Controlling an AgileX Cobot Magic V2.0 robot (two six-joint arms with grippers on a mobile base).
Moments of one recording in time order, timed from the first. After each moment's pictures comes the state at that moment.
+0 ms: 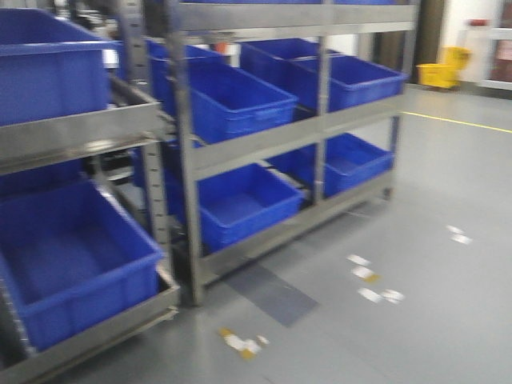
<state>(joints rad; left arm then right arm) -0.04 0.33 -0.38 -0.23 0.09 0.18 0.02 0.34 -0.31 -0.05 0.18 0.12</state>
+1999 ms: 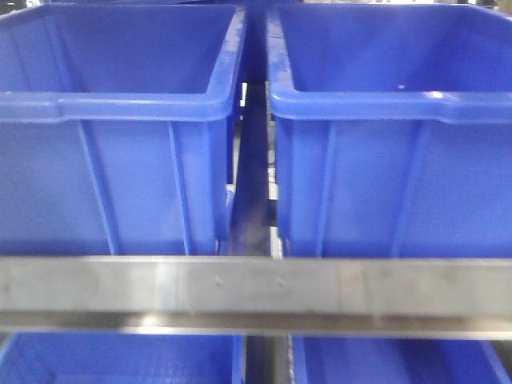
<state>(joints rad) -0.04 0.33 -0.38 -0.23 0.09 0.18 0.02 0.34 -0.31 -0.05 0.18 0.12</state>
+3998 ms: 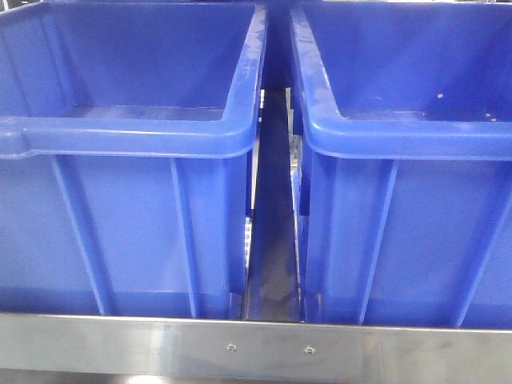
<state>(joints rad) -0.20 0.74 -0.63 -0.40 0.26 0.30 0.10 0.59 -0.45 -0.07 0.14 0.09</state>
